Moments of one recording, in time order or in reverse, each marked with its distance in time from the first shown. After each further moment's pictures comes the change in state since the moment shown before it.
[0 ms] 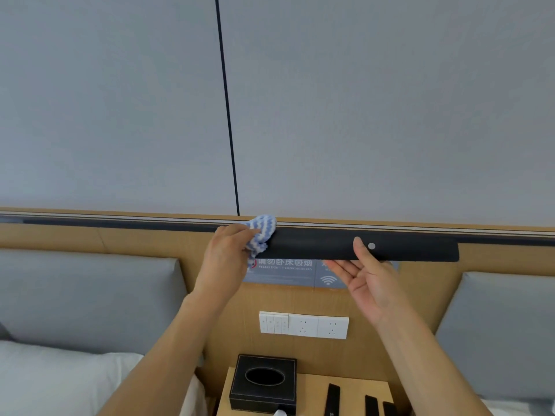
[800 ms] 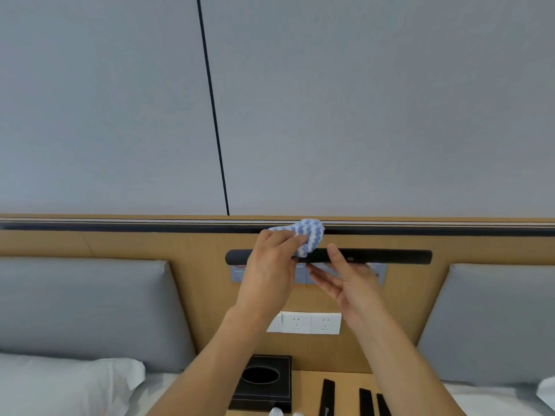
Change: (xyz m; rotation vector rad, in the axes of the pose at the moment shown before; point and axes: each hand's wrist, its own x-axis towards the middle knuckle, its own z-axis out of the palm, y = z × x) left_hand -0.010 0.081 0.023 -0.180 0.026 0.122; right_hand -0.009 0.022 -0.001 -0.182 0.095 -0.010
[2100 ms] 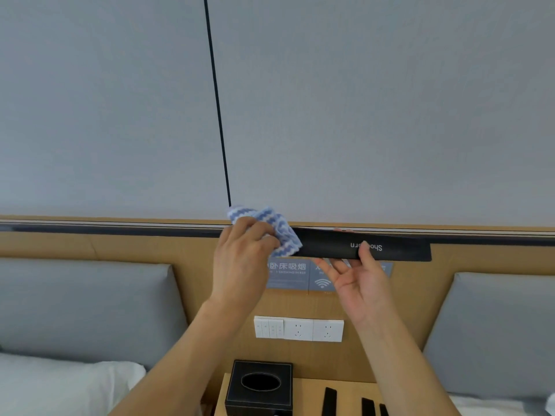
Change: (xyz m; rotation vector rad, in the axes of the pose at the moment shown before) left_hand 0.010 -0.022 -0.035 0.387 0.090 0.086; right_hand 0.019 -0.012 0.004 0.523 -0.082 0.002
